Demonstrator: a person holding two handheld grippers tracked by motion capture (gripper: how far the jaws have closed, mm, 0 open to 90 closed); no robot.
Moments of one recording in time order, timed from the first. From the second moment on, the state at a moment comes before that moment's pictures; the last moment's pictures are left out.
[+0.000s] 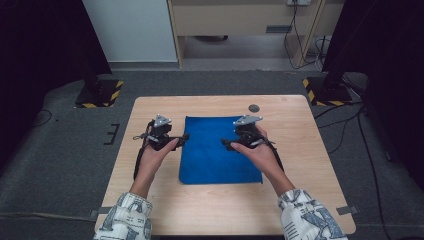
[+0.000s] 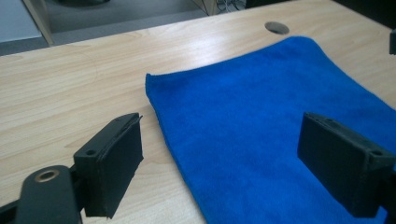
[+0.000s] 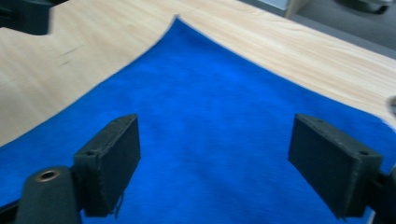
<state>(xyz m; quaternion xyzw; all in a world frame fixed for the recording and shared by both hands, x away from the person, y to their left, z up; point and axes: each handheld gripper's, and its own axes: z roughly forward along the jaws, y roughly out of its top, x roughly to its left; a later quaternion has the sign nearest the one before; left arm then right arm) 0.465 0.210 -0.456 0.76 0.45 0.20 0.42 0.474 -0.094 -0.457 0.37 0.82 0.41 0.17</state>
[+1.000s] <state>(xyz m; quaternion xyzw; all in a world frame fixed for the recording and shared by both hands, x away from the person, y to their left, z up) 0.460 0.261 -0.461 0.74 0.48 0.23 0.41 0.426 0.006 -0.479 0.27 0.87 0.40 0.11</state>
